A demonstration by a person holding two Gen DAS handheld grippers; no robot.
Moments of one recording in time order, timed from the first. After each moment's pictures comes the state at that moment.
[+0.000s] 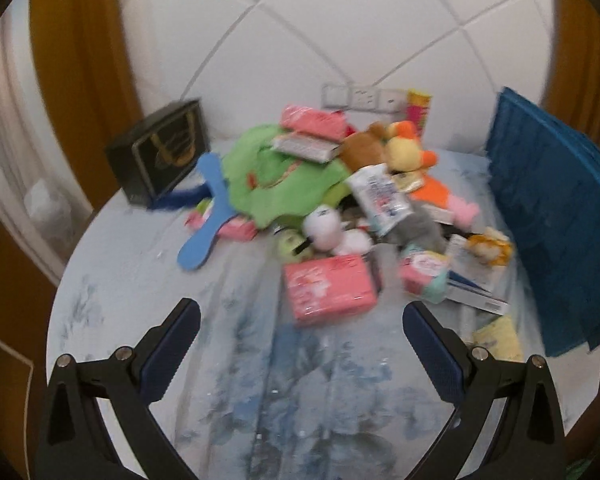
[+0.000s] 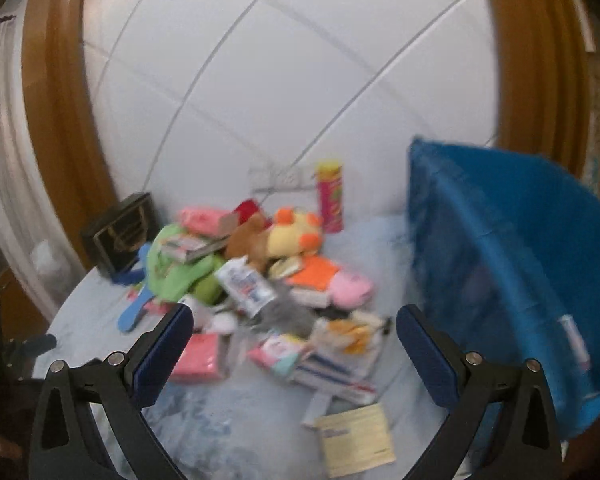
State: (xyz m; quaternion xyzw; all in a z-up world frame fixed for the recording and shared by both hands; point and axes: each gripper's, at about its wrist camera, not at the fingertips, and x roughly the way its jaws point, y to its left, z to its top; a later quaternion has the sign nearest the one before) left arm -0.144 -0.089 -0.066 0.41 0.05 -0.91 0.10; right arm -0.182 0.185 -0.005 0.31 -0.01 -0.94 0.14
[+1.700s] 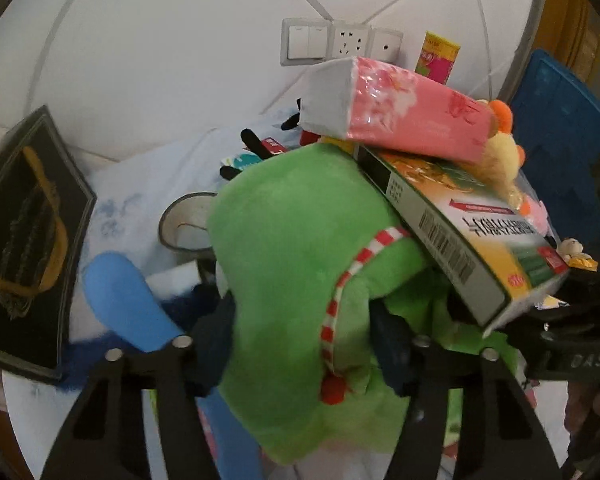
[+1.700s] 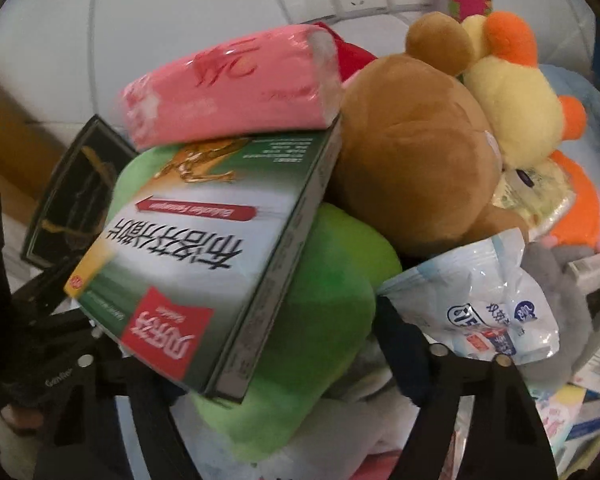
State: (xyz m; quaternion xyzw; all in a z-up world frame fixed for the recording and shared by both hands) left arm -0.455 -0.245 -0.175 0.48 -0.04 -0.87 -0.13; right arm -0.463 -0.055 -0.192 0.53 -0.11 -0.83 0.14
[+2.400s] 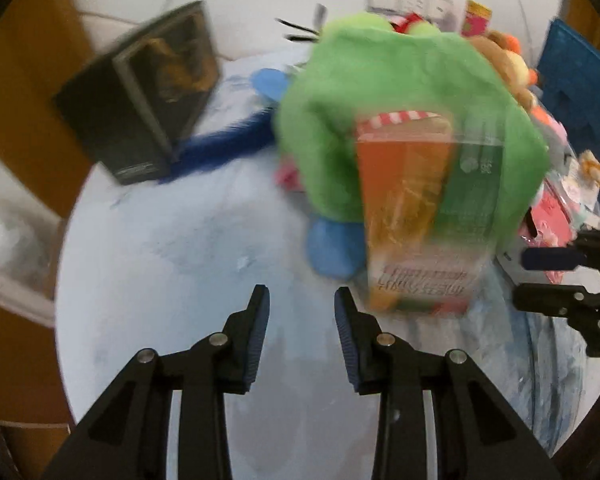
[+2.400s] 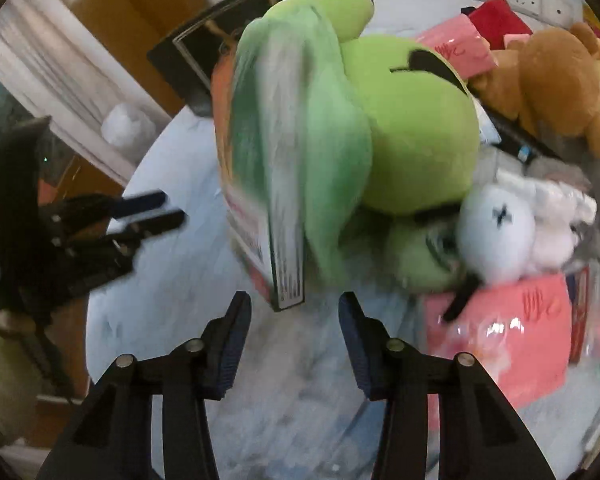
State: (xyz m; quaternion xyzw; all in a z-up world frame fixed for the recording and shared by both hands) left arm -0.246 -0.354 -0.177 0.52 -0.03 -0.85 -0.01; right arm -0.292 -0.137 -0.193 0.55 0.01 -0.77 0.32
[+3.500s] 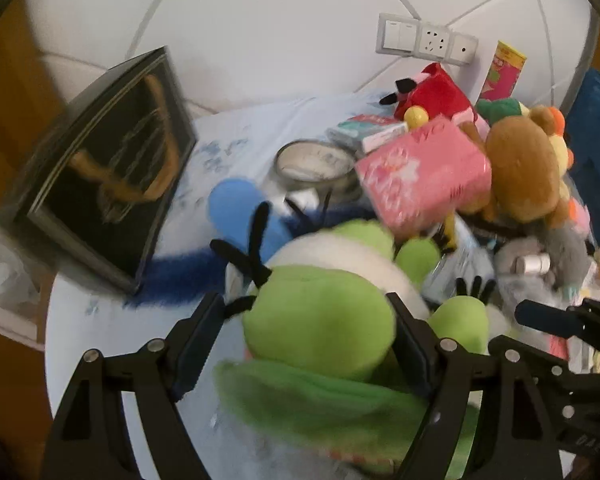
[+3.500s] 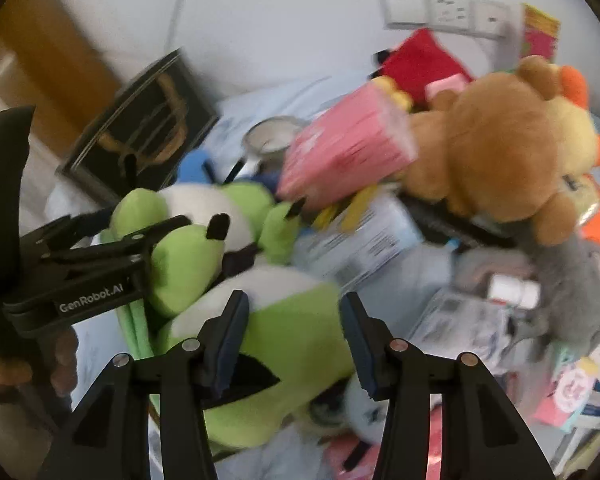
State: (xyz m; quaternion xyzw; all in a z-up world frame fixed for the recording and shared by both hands) left arm -0.381 -0.311 -0.172 0.50 -0.02 -0.87 0.00; right arm -0.386 -0.138 -0.181 0.53 -0.04 -0.81 0.23
